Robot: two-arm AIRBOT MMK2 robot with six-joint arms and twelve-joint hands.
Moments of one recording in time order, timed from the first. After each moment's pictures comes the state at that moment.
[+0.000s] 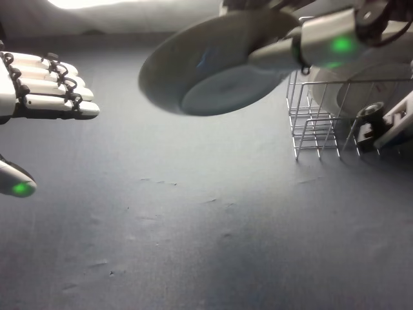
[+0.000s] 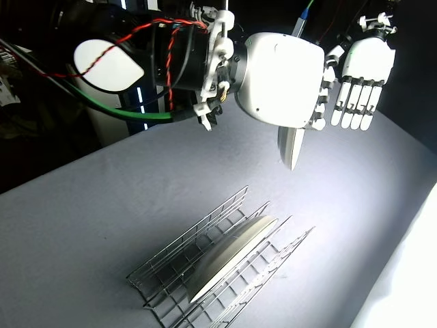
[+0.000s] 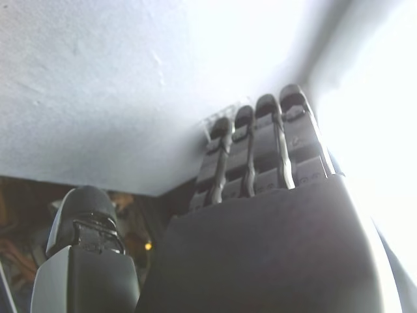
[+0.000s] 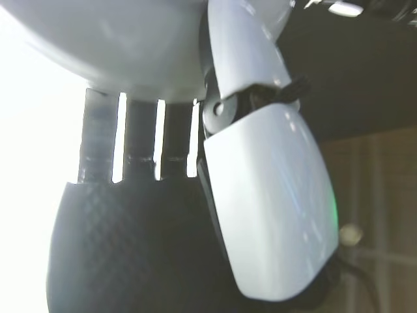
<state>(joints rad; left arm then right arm) 0.35 -0.77 1.36 1.63 -0.77 -0.24 -0.12 -0.93 0.91 0.07 0.29 -0.27</state>
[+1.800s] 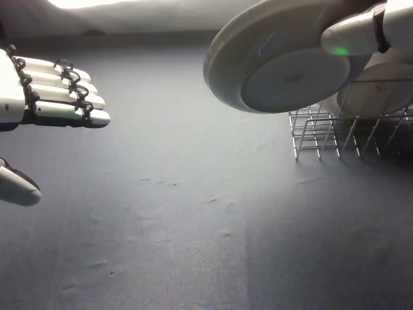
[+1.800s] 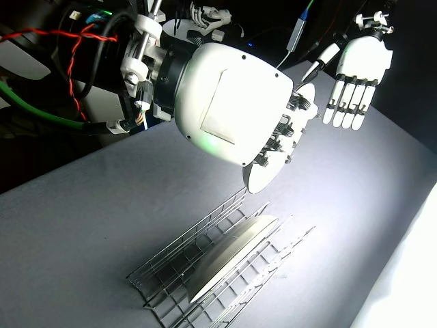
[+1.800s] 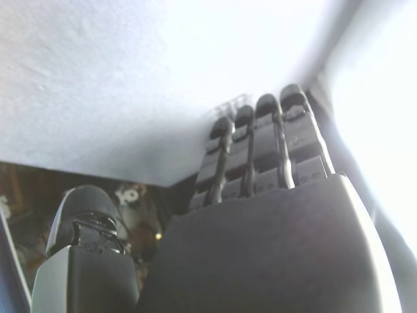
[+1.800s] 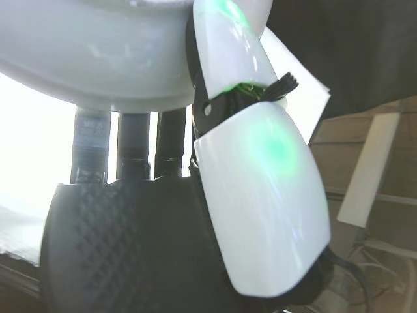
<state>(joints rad) 0.32 -0.77 1.36 1.69 -0.81 -0.29 -0.08 -0.74 0.85 0.31 0.14 -0.27</state>
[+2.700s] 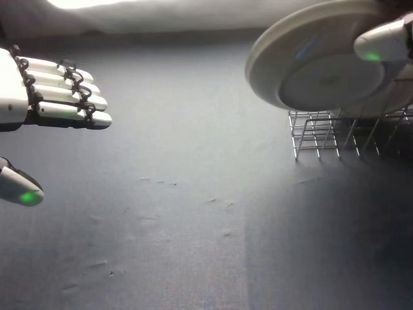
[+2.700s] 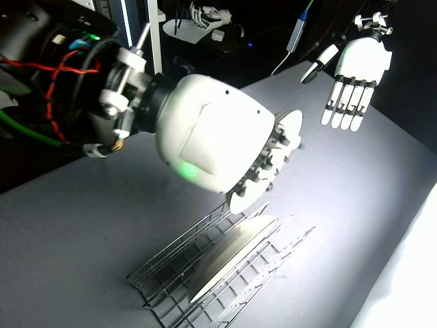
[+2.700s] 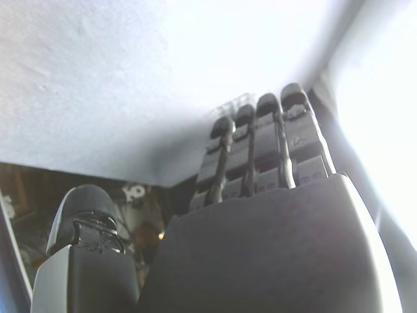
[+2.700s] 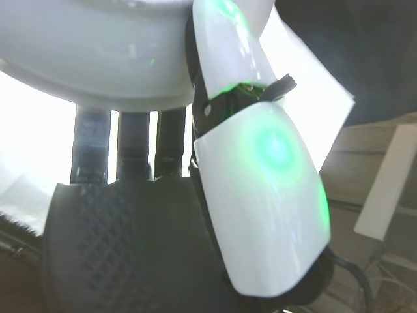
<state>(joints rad) 0.31 -0.78 1.36 1.70 -0.81 -0.29 -0.14 -0.71 0.88 0.32 0.14 -0.27</state>
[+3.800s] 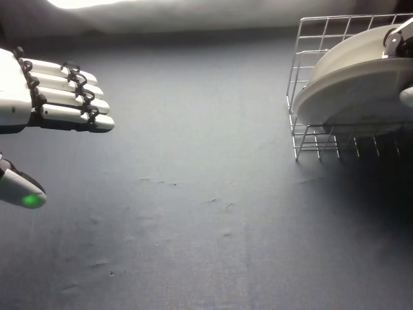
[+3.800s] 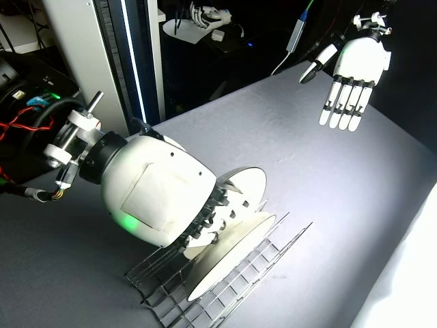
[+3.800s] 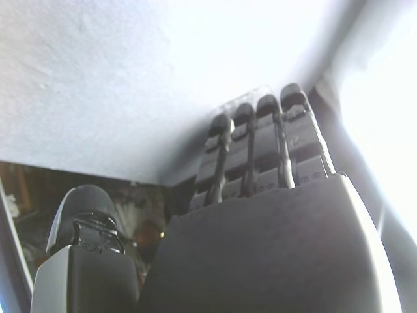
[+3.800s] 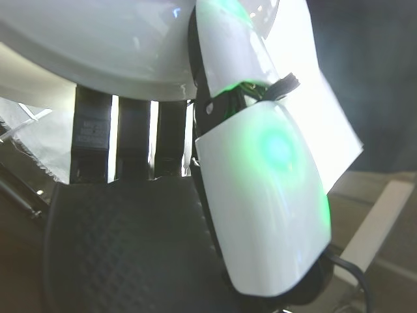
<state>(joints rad) 0.31 -0.78 1.34 1.70 -0.81 -0.29 -0.42 -0.68 0.93 0.17 0.32 -0.28</state>
